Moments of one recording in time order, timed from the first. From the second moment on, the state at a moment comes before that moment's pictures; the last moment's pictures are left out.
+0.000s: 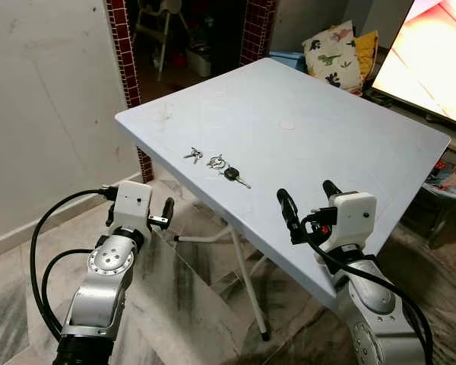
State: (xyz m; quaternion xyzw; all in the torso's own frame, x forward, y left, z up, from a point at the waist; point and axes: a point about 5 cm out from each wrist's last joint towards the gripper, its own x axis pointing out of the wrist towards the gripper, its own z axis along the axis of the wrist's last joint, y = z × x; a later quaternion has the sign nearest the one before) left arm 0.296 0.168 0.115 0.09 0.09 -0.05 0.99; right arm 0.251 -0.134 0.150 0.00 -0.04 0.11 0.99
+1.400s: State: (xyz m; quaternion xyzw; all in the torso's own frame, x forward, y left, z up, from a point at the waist) left arm 0.293 0.151 0.114 0.05 0.09 -0.09 0.99; right arm 0.245 -0.124 0.126 0.01 0.01 0.16 0.99
